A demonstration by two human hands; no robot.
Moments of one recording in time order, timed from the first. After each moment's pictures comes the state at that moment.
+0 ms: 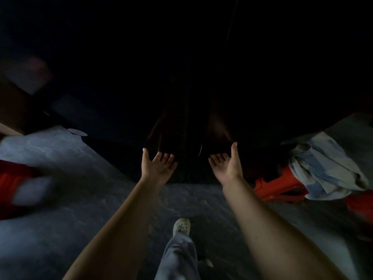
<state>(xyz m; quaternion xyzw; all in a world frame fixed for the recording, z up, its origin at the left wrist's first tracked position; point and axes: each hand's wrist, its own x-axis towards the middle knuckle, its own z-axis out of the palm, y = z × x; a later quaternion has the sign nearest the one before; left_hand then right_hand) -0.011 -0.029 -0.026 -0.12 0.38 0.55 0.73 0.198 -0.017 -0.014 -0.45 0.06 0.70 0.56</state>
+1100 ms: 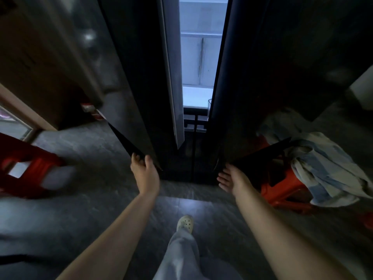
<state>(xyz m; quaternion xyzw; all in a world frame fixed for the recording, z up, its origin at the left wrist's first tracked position) 0.017 -0.186 0.029 0.21 0.74 0.55 0.32 0.245 -0.134 -0.005 -0.64 -0.12 0.69 0.32</state>
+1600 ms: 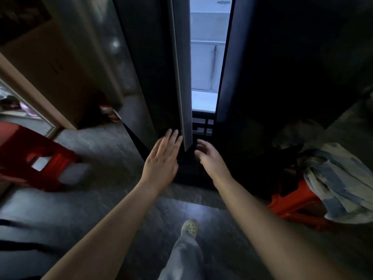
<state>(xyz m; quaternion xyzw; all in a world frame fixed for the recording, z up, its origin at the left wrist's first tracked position) 0.009 -0.194 0.069 0.74 0.65 0.04 -0.18 0.169 -0.147 0.081 -0.53 -0.52 0.59 0.31</state>
